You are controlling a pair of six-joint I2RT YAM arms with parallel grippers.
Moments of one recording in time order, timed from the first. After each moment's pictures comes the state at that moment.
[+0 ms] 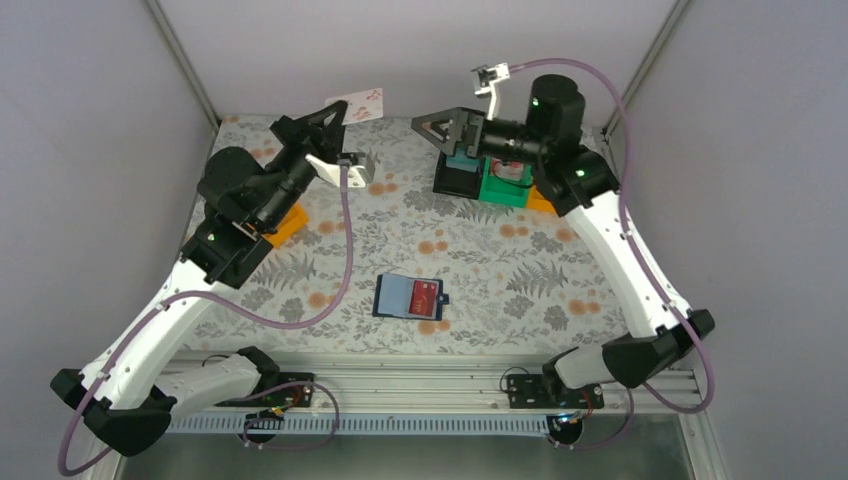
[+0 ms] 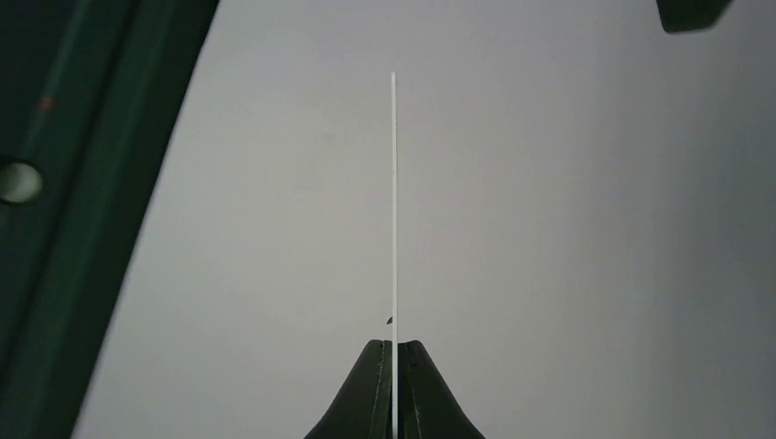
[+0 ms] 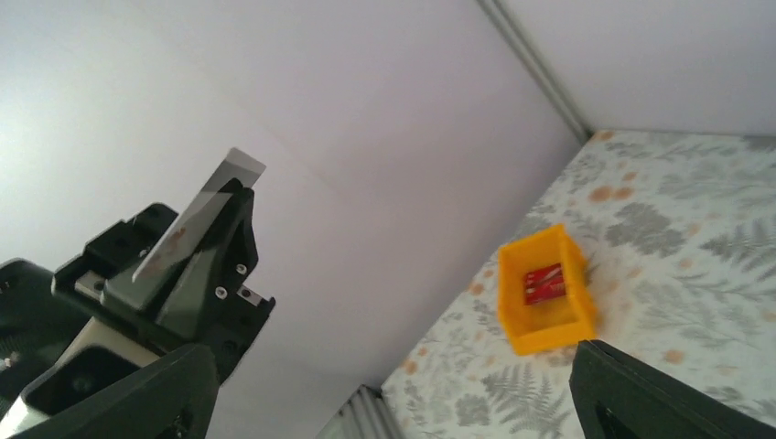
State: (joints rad) left arm -0.61 1.04 1.30 -0.06 -0.03 1.35; right arm 0.48 1.40 1.71 -0.43 -0.72 0.63
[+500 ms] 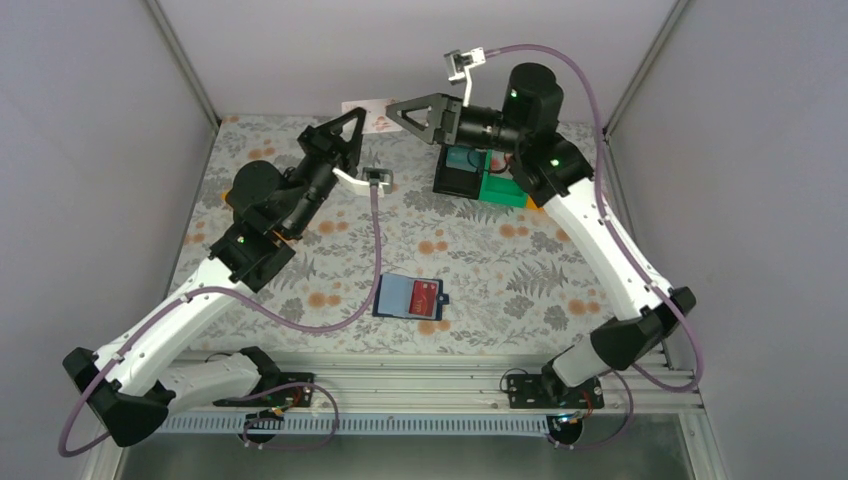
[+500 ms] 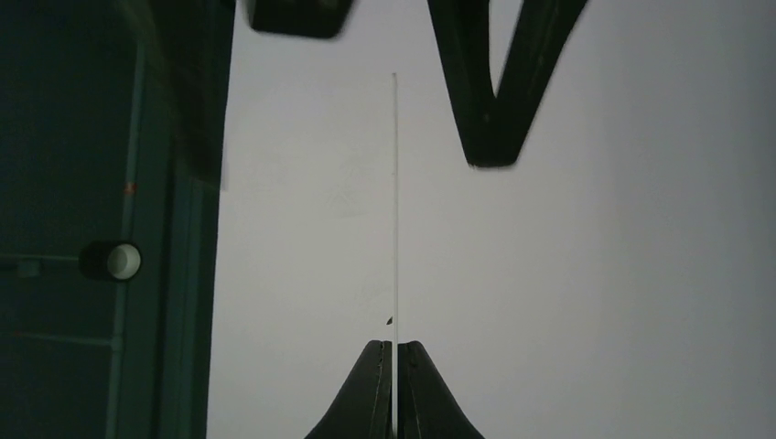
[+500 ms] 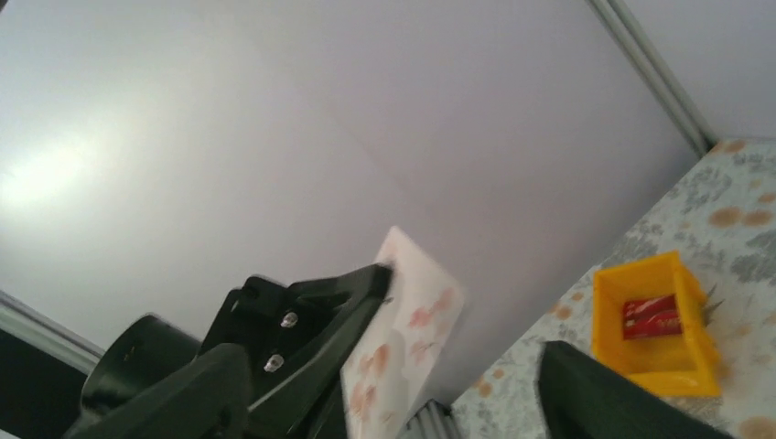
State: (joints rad) left arm -0.71 1.06 1.16 0.19 -0.14 1.72; right arm 0.57 1.50 1.78 -0.26 -0.79 0.79
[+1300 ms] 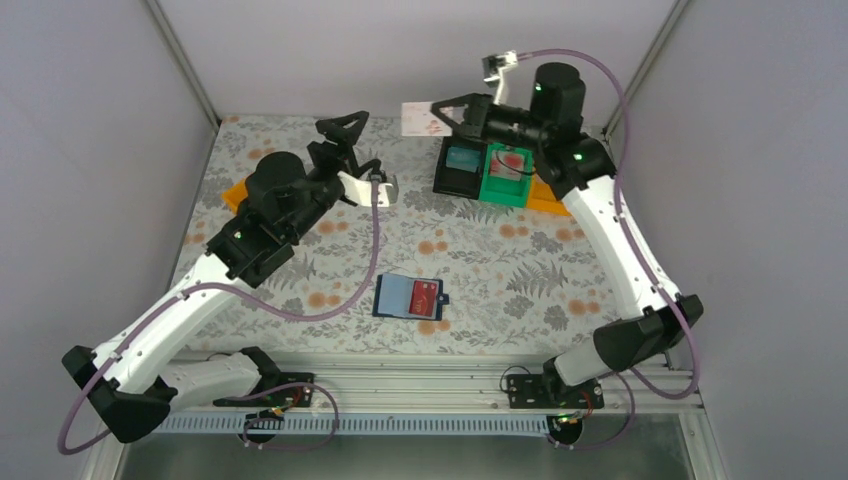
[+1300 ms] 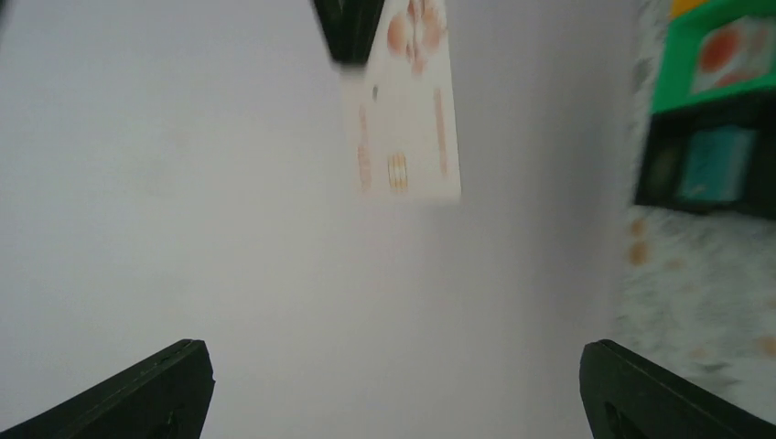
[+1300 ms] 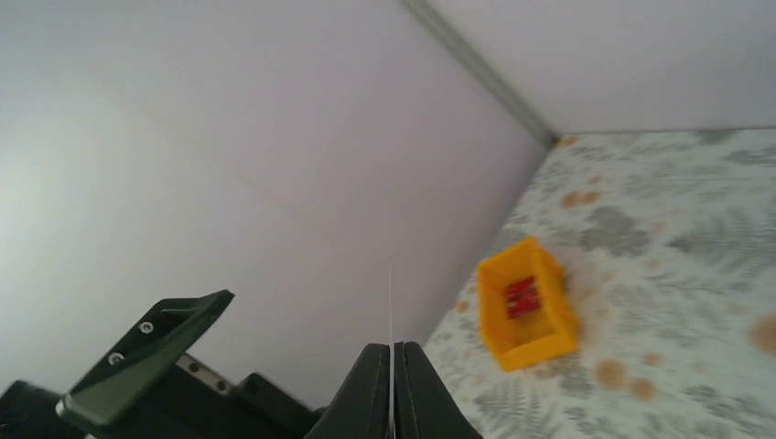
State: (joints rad) left arm -0.73 1.08 1.22 -0.11 -0.17 1.45; right arm 0.44 1.52 1.78 -0.40 -0.75 0.75
